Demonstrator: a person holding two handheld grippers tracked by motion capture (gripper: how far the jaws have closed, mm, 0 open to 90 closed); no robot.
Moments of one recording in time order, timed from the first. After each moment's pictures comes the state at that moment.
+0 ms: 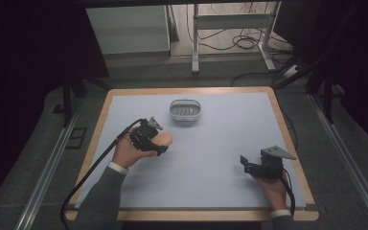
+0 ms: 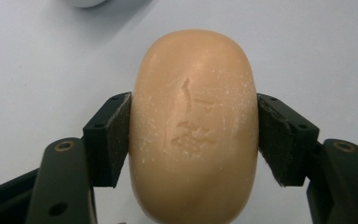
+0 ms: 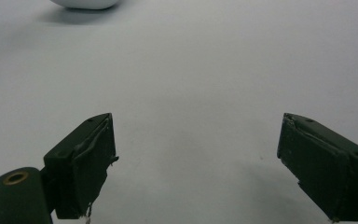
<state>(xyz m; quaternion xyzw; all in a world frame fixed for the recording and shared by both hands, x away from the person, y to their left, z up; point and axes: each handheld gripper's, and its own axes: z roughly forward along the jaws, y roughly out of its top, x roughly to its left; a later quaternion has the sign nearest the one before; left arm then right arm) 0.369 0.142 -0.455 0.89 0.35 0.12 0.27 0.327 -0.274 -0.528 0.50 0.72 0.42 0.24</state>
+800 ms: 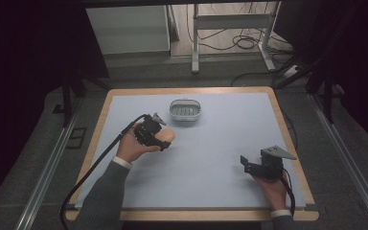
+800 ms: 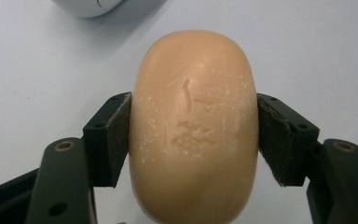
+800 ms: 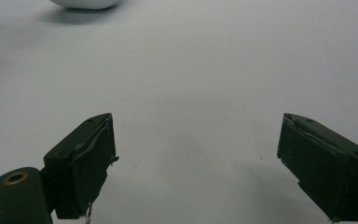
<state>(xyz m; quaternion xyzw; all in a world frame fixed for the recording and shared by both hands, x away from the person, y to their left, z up) 0.388 0.134 -0.455 0.89 0.35 0.11 0.26 0.327 -0.274 -0.528 0.50 0.72 0.42 0.24</state>
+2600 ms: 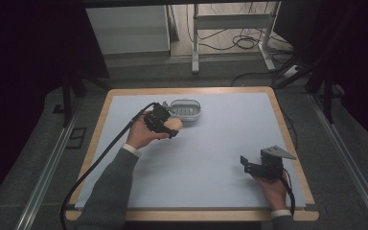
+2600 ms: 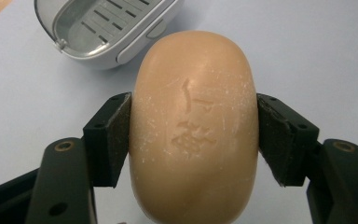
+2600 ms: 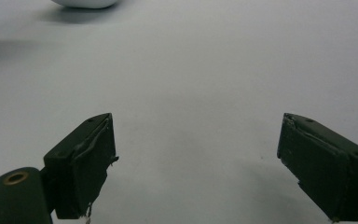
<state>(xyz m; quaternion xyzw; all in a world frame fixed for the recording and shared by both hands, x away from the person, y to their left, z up) 0.430 0.112 -0.445 0.89 0.34 0.12 0.26 0.328 -0.274 -0.528 0.50 0.72 0.42 0.24</state>
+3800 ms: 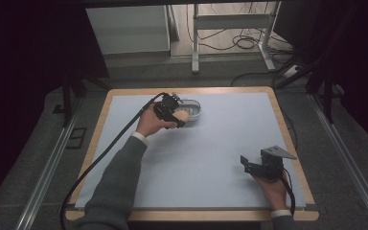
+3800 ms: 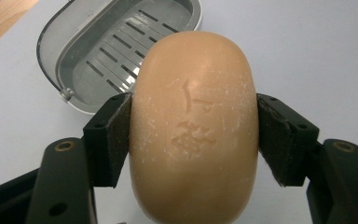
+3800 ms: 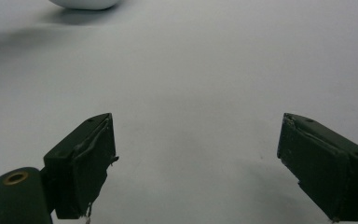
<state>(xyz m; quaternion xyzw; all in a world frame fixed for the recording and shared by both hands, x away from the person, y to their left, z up) 0.475 0.092 -0.444 0.90 0.33 0.11 0.25 0.328 -0.275 -0.528 0.50 0.72 0.42 0.24</state>
